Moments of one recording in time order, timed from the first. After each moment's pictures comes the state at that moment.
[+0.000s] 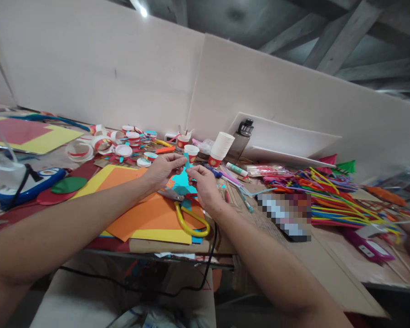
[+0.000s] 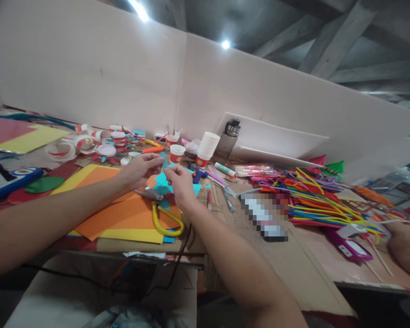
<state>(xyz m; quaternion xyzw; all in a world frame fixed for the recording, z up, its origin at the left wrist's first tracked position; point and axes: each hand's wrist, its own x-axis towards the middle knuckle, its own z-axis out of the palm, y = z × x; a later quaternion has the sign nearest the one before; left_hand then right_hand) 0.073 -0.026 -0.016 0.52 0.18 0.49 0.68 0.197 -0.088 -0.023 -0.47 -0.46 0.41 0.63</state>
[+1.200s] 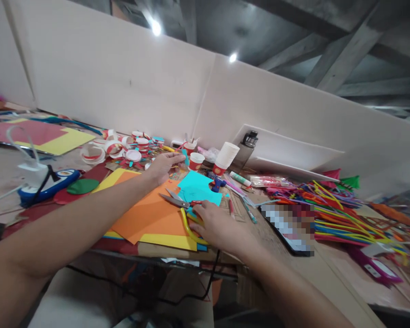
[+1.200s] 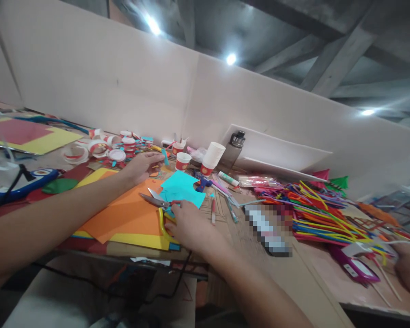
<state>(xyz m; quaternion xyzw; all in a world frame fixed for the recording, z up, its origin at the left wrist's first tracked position) 0.056 0.000 -0.004 0.46 0.24 0.52 0.68 0.202 -0.173 0.009 -0.62 -0.79 0.04 0.04</state>
